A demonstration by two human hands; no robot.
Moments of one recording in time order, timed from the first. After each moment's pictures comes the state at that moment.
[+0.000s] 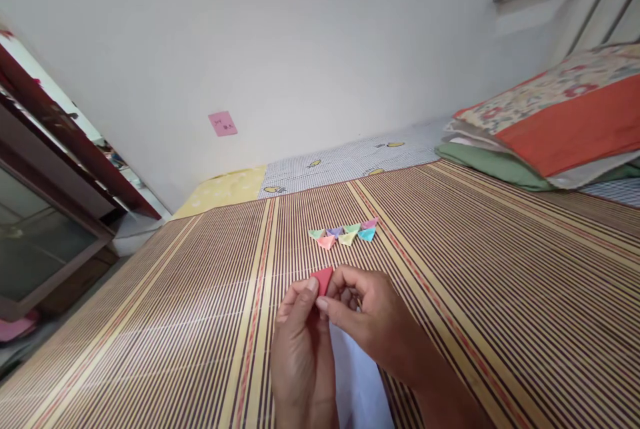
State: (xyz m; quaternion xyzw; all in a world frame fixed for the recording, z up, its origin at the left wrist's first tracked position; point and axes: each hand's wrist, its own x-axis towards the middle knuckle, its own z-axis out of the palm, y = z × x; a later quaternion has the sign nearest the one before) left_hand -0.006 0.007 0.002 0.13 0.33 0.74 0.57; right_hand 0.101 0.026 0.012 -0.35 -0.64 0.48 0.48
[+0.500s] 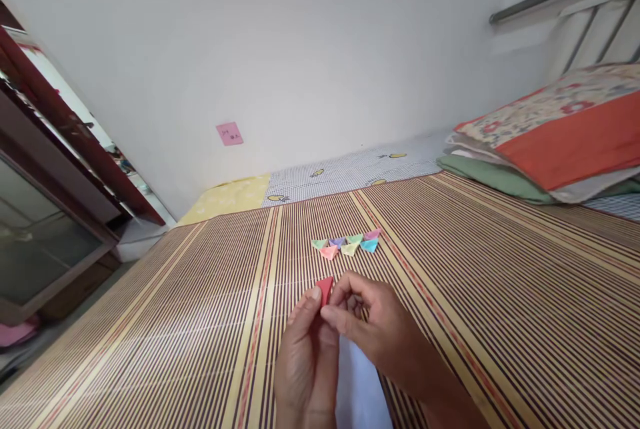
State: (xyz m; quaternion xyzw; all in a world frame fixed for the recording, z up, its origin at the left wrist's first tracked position) left_hand -0.007 0.010 -0.001 0.06 0.32 0.71 0.62; right_hand 0.105 0.026 0.015 -0.35 -0.65 0.48 0.48
